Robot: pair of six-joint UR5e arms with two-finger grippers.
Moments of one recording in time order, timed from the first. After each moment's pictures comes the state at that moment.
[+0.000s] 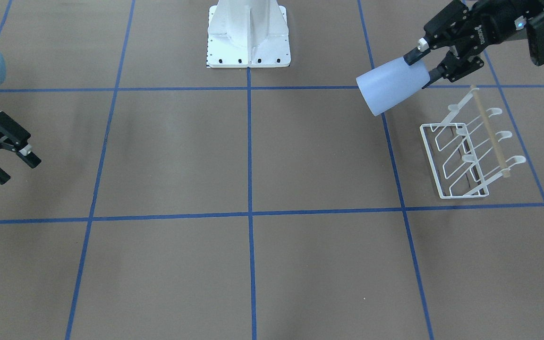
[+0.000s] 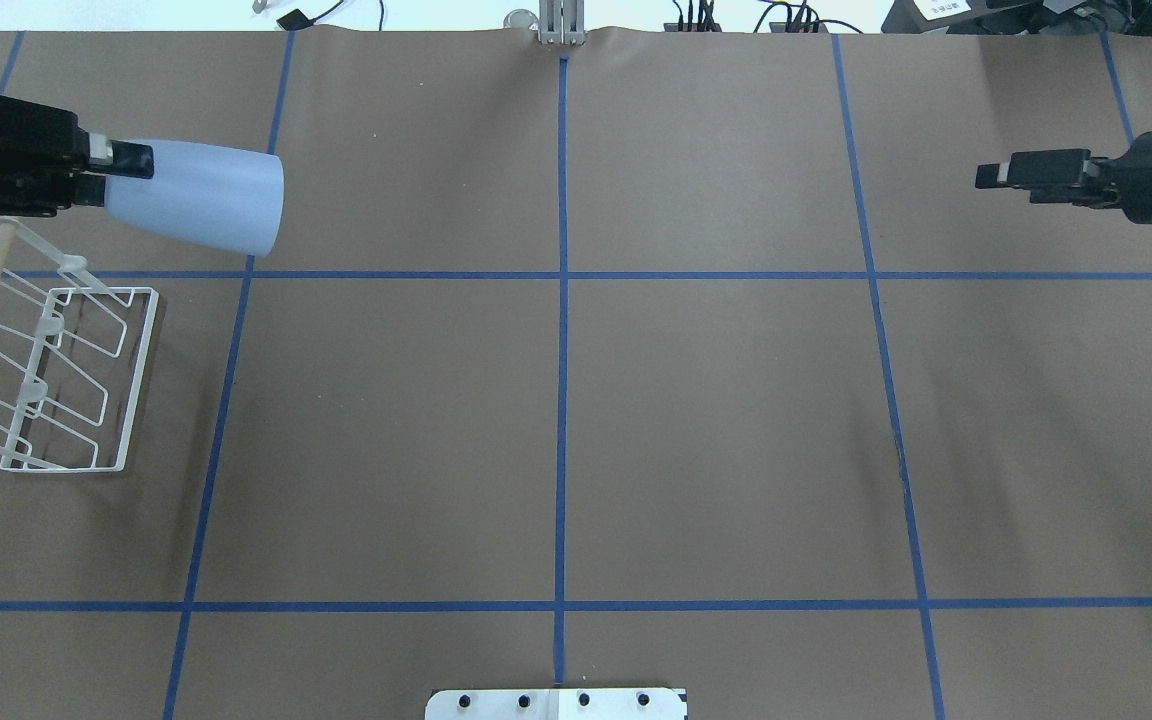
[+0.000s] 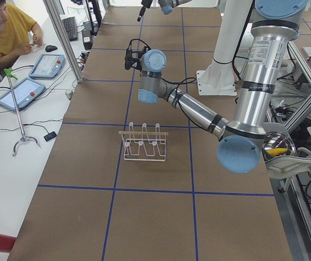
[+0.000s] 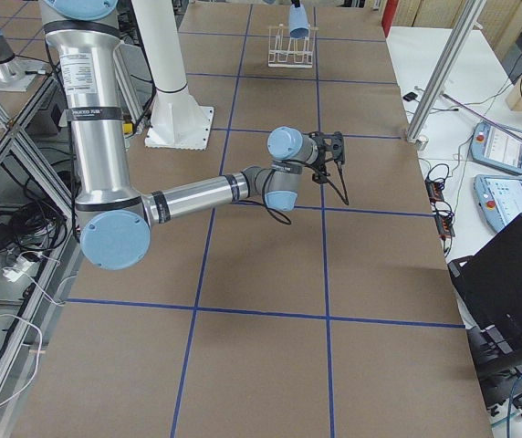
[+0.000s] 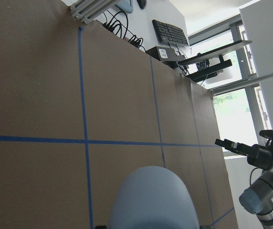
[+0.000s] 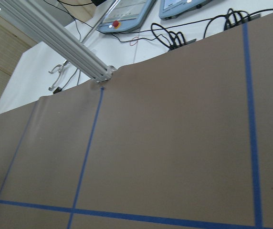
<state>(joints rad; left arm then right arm) -1.13 -1.73 -1.92 -2.75 -2.39 -1.54 1.13 -1.52 1.69 -0.51 2.15 1.08</state>
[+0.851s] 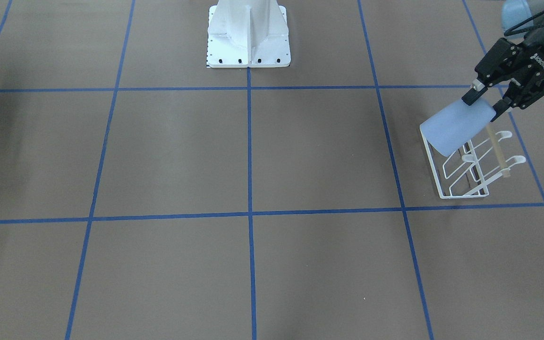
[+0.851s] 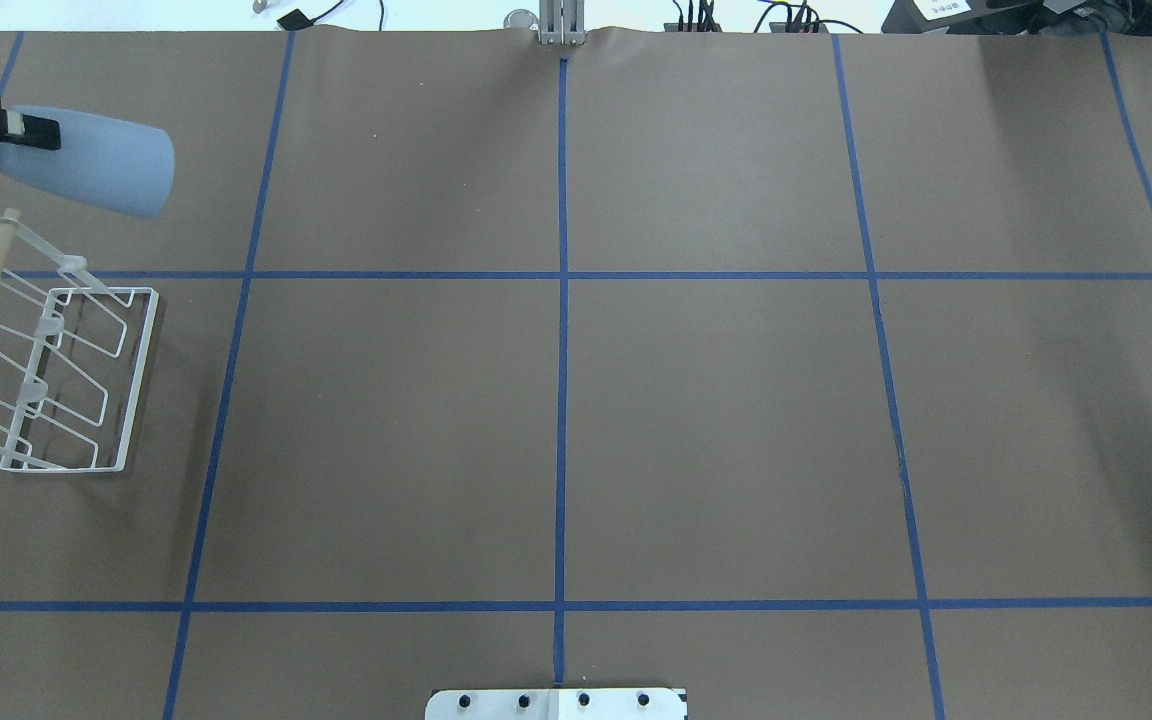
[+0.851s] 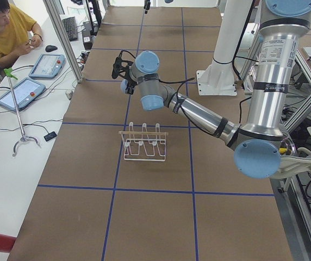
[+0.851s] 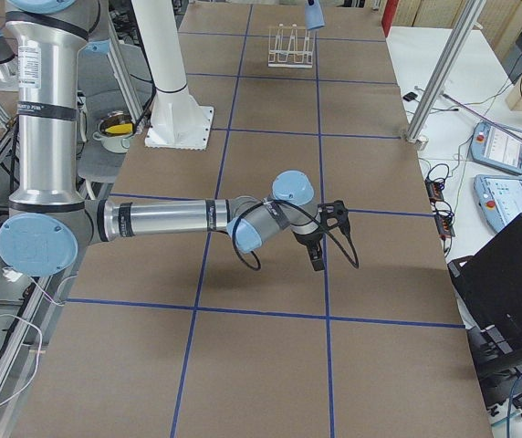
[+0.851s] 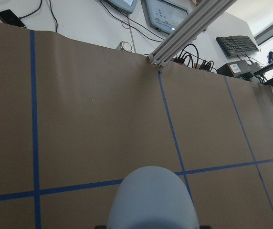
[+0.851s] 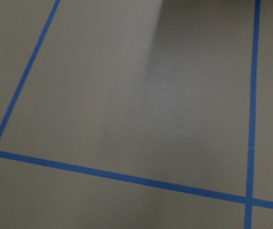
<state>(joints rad) -1.25 -1.68 -1.93 -2.38 -2.39 -1.05 1.38 -1.64 1.70 -1.08 2.26 0.33</state>
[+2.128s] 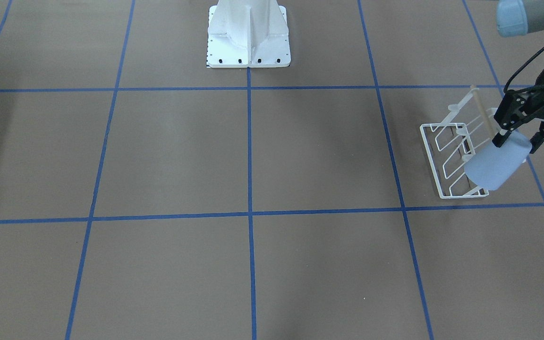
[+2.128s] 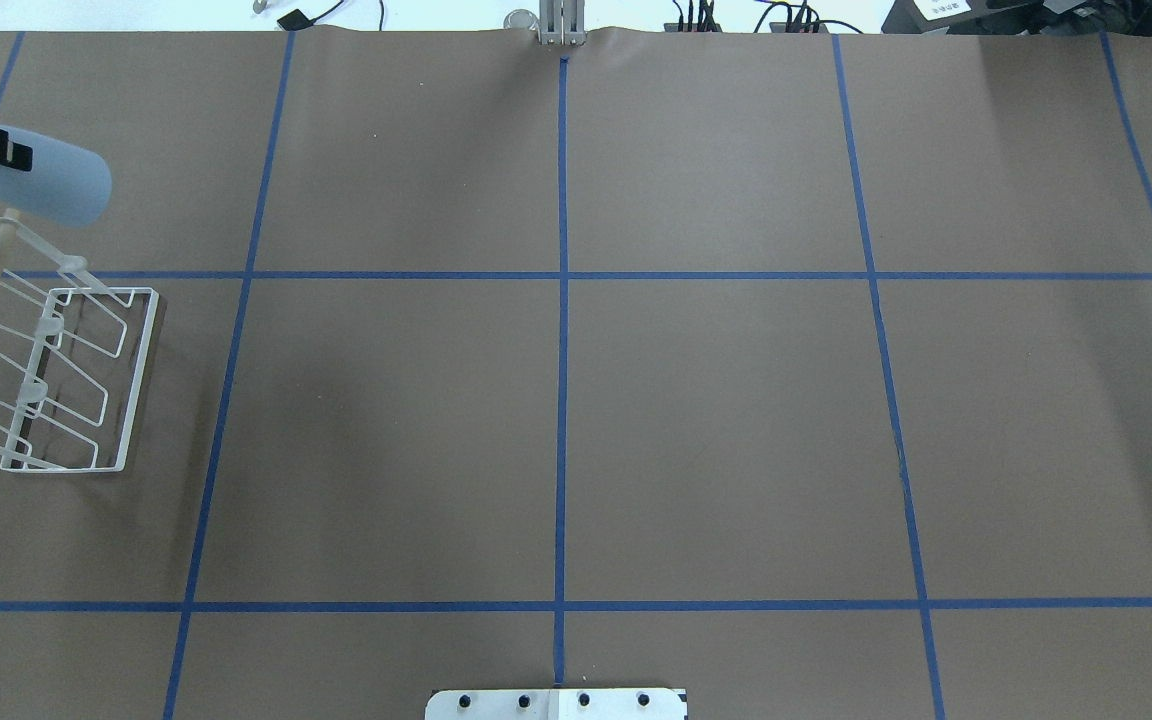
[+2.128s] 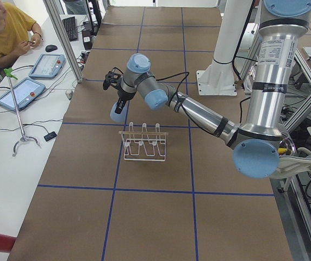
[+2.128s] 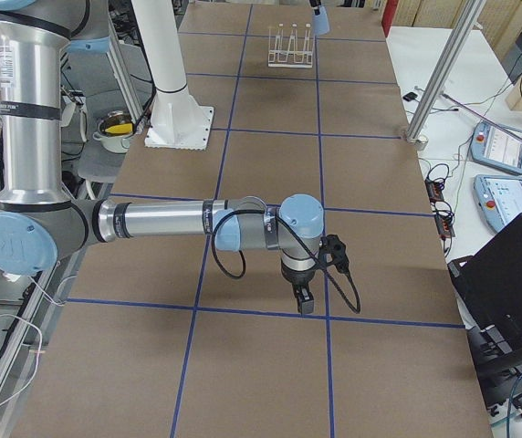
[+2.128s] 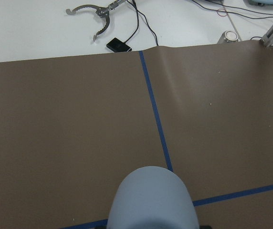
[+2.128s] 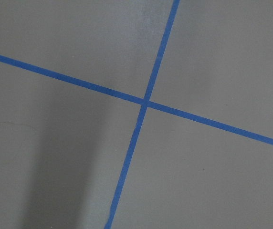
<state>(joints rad) -1.19 -1.68 -1.97 -1.92 -2.15 -0.66 1.57 -1.63 1.71 -1.57 2.27 -0.23</state>
